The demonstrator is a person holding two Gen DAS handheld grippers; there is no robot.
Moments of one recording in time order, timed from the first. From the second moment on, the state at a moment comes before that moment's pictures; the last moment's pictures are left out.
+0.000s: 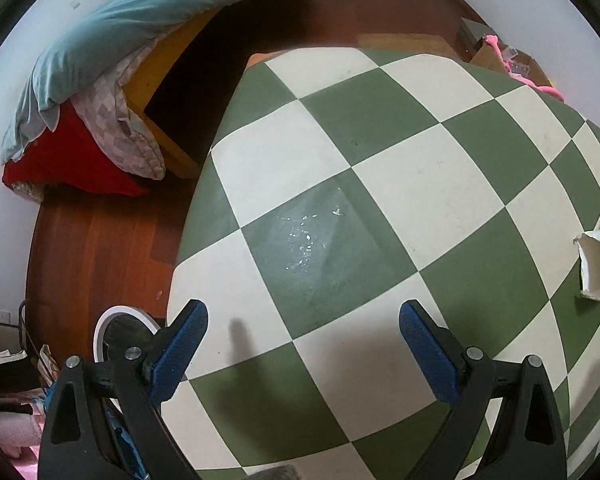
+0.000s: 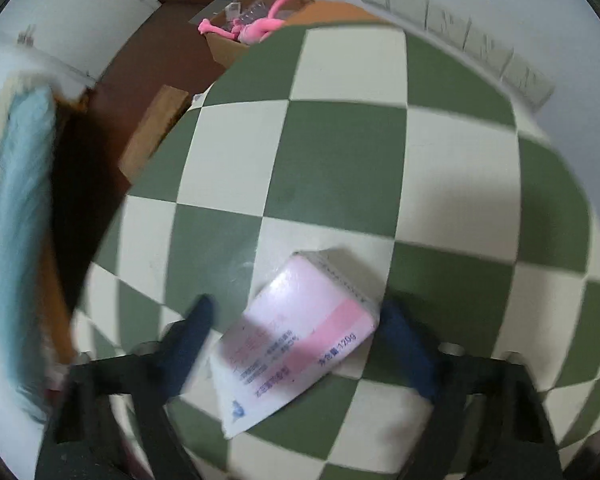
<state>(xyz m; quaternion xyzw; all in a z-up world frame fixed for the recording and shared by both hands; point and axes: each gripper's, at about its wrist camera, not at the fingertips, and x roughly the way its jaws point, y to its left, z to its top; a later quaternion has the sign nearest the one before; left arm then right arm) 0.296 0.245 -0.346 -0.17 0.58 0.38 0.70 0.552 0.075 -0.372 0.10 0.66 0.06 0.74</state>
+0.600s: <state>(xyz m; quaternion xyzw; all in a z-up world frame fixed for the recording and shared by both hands) 0.252 0.135 -0.307 -0.17 0.60 0.25 0.74 0.470 -0.031 -0.316 -0.10 0.68 0.21 0.69</state>
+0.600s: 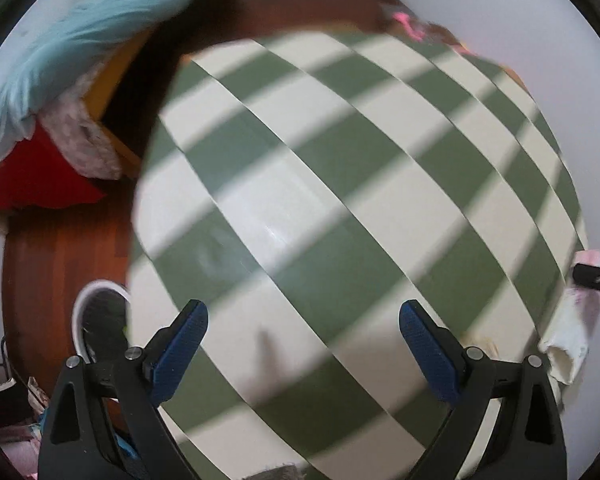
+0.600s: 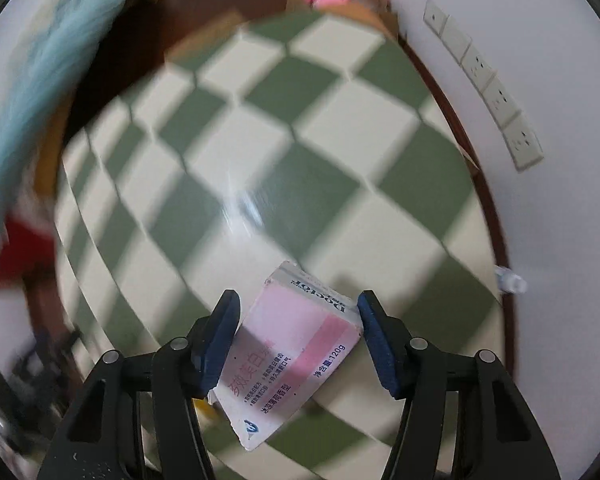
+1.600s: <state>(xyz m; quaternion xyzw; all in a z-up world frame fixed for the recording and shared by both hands) 0.307 0.022 -0.354 -0.11 0.62 0.17 0.76 0.362 -0.127 -0.355 -0.04 0.66 0.14 0.74</state>
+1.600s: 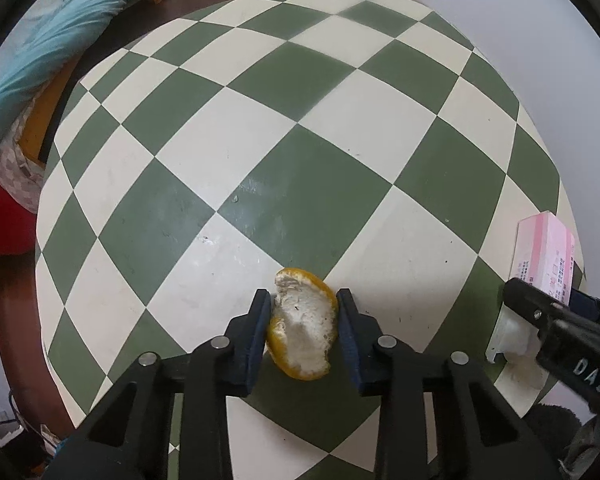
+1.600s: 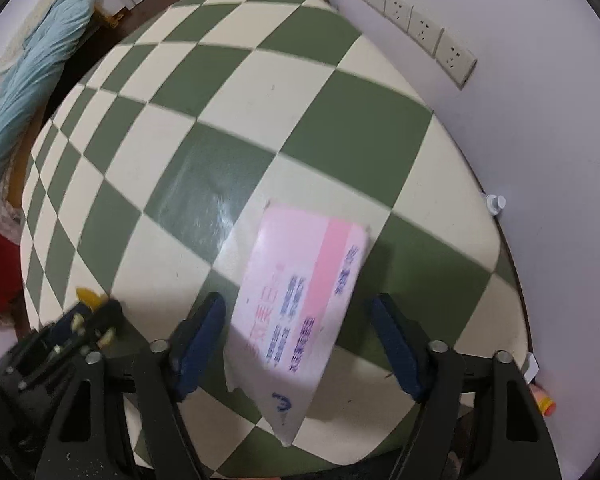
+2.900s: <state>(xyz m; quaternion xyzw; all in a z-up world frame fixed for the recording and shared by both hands) 0.033 0.225 -0.146 -0.19 0.42 0.37 0.81 0.171 0.088 -0.141 -0.12 0.47 0.44 0.76</state>
